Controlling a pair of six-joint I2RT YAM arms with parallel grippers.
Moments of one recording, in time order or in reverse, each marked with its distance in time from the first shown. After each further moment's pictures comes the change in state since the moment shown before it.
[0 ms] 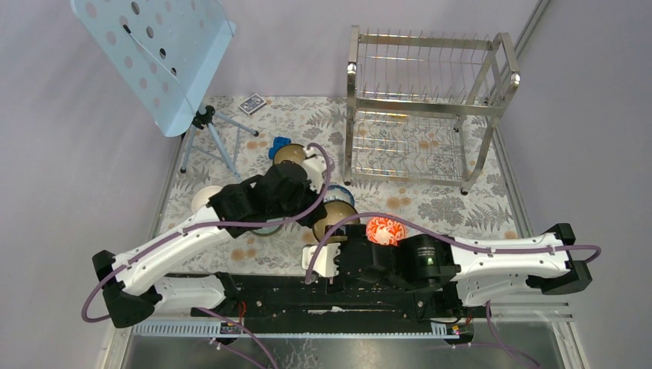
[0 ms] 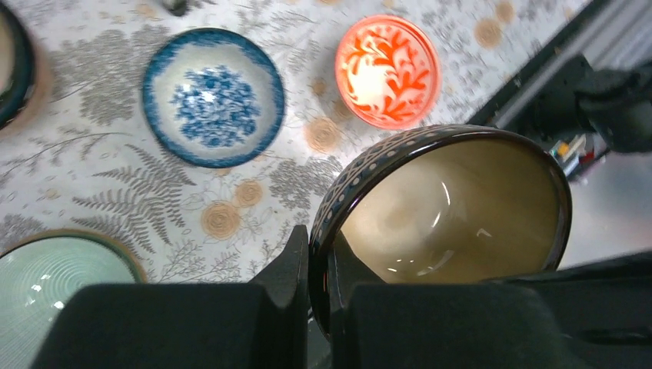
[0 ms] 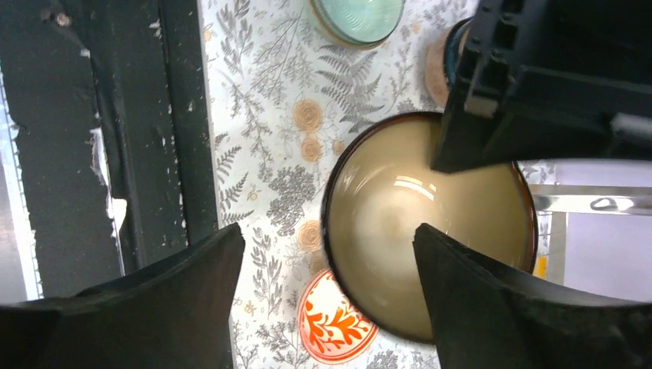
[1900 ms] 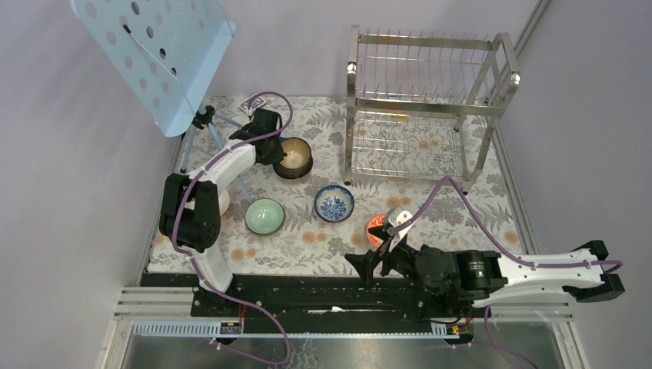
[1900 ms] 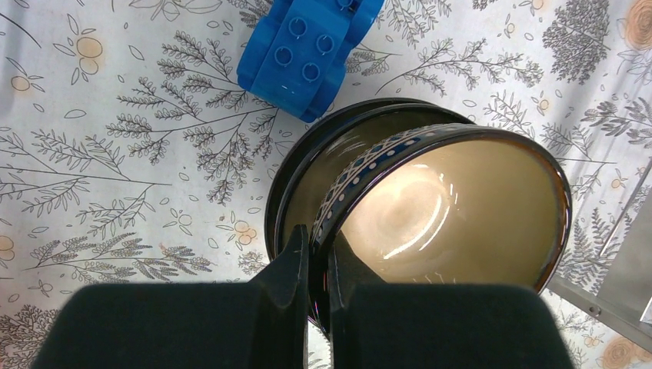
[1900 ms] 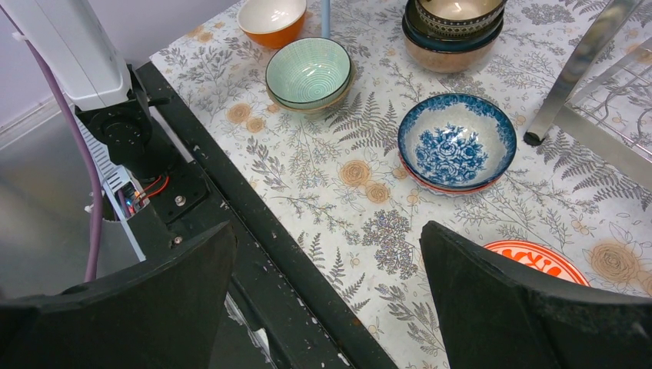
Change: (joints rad) left arm 0.708 0.625 0.134 0.275 -0.157 -0.225; right arm 0.000 -0.547 -0.557 0.488 0.234 0.657
